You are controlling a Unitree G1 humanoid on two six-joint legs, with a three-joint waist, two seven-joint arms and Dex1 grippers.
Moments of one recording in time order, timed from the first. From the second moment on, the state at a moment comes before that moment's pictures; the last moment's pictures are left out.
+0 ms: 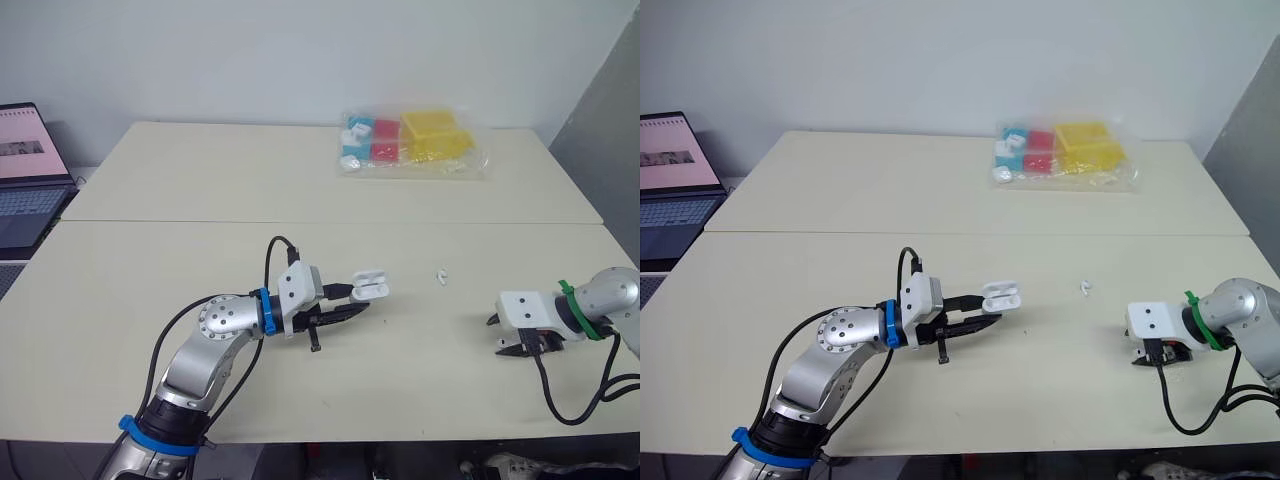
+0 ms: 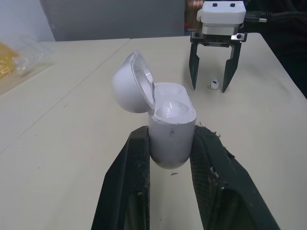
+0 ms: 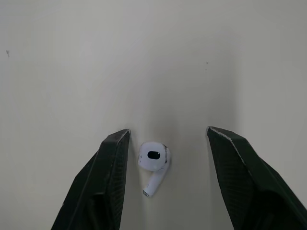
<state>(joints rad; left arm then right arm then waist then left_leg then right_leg) -0.27 0.45 -0.21 -0.23 -0.30 0.19 -0.97 -0.31 -1.13 0.24 0.03 -0.02 0.05 1.35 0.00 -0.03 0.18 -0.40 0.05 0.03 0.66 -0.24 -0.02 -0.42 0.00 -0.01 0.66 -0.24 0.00</state>
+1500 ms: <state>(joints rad) -0.23 0.42 -0.23 -0.23 -0.27 0.19 -0.91 -0.37 -1.18 0.34 -0.24 -0.04 0.73 1.28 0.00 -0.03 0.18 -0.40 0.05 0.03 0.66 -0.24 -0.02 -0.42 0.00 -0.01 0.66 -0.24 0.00</state>
